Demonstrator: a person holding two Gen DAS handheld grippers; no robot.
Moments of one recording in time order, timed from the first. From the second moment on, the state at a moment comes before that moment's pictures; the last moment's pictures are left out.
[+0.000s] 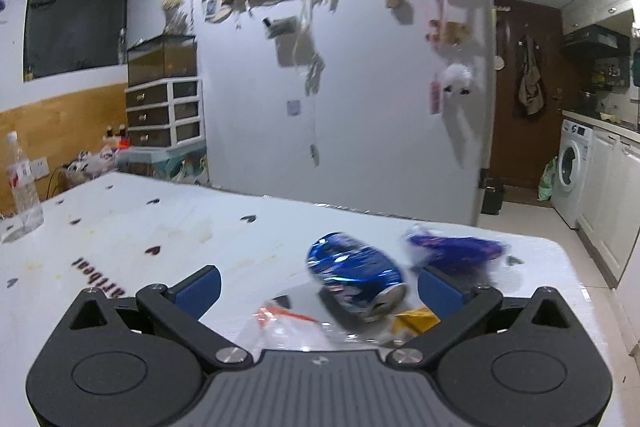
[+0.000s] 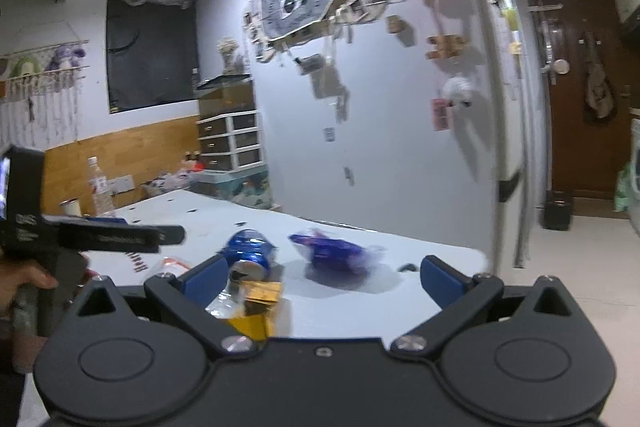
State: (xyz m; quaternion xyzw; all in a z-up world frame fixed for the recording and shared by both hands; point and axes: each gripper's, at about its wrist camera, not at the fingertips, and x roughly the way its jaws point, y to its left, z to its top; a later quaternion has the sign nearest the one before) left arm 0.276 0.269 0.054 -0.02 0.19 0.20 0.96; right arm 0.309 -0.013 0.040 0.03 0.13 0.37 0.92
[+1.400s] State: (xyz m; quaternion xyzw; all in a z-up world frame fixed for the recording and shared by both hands) left arm 0.274 0.344 -0.013 -0.28 0.24 -0.02 0.93; right arm 0.402 0.135 -0.030 0.05 0.30 0.43 0.85
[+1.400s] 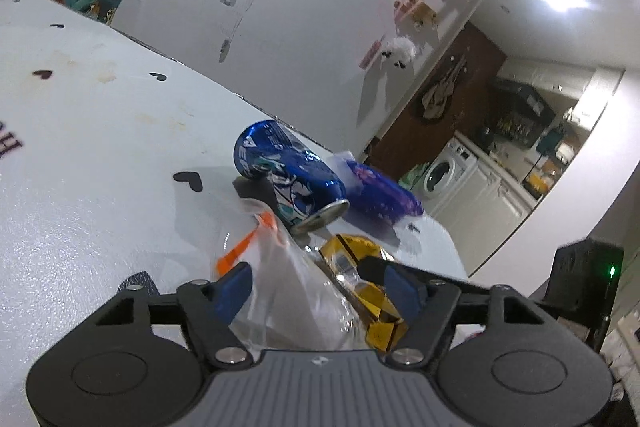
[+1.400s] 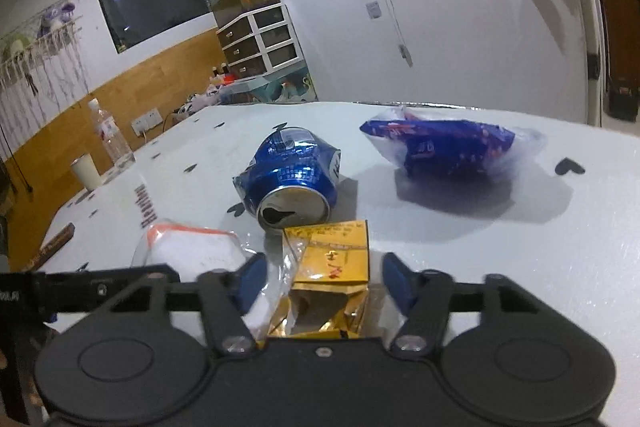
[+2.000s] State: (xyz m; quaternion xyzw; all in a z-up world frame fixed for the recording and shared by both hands) left arm 0.287 0.346 -0.028 -0.33 0.26 -0.05 0.91; right arm 0.388 0.121 -0.028 0.03 0.30 0.43 0.85
